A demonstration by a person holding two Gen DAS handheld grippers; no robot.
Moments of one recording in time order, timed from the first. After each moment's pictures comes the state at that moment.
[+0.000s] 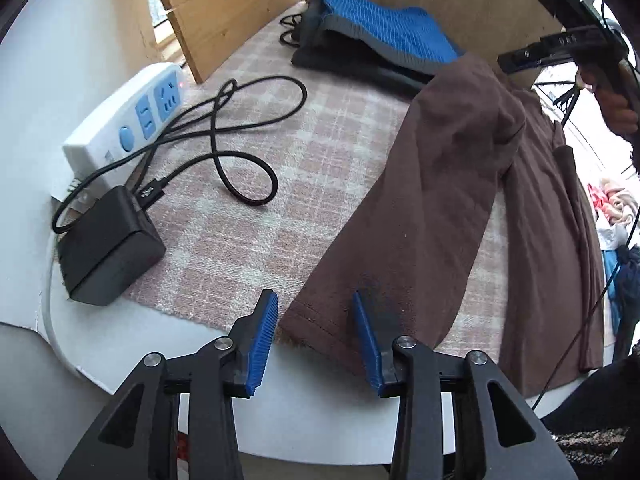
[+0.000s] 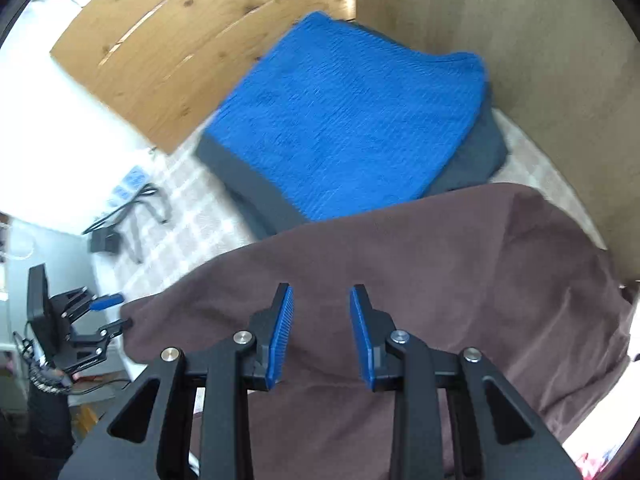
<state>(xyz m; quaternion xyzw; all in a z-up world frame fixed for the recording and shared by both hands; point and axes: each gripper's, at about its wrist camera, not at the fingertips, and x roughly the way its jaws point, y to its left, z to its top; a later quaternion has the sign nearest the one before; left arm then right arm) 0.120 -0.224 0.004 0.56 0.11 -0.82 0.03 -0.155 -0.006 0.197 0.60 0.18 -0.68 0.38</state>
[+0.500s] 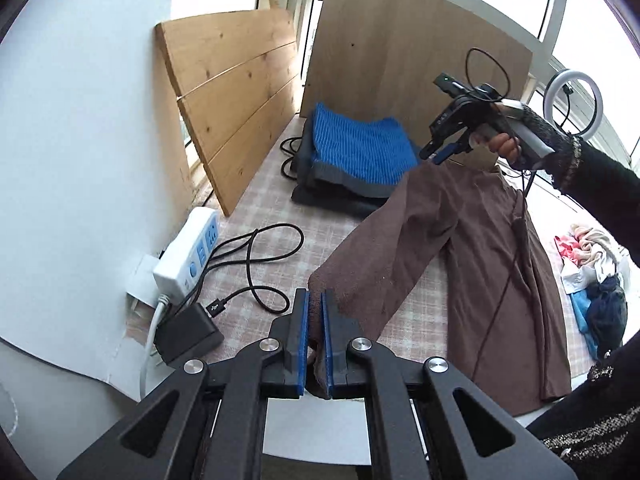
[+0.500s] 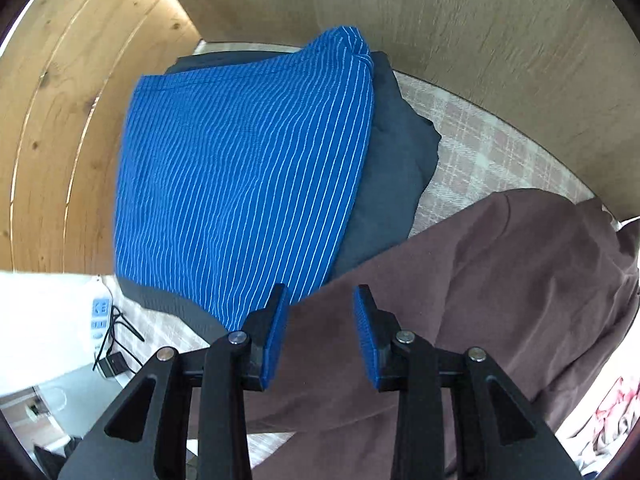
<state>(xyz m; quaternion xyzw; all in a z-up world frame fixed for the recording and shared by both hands) 0.145 -0.237 0.135 0.43 0.09 -0.90 0.03 -0.248 -0.033 0.171 0.71 0.08 -0.66 0.22</state>
